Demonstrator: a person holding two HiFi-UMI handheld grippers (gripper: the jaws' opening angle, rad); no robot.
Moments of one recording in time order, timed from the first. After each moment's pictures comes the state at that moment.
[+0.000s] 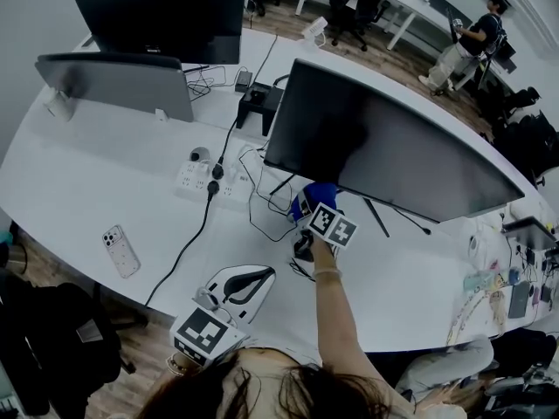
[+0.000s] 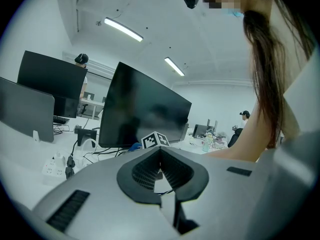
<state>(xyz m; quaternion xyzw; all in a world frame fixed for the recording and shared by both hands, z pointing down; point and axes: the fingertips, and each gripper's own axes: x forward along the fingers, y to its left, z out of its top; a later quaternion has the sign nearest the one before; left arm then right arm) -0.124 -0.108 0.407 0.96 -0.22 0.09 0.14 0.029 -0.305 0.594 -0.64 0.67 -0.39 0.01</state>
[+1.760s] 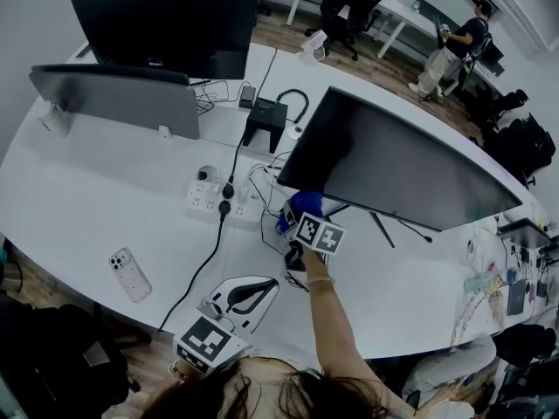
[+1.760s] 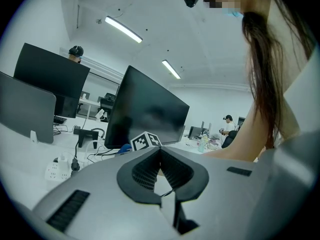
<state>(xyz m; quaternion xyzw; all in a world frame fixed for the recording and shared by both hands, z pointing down) -0.163 -0.133 0.409 0.97 -0.18 0.08 0.15 -0.042 -0.334 0.595 -0.62 0.68 -0.38 -0.03</state>
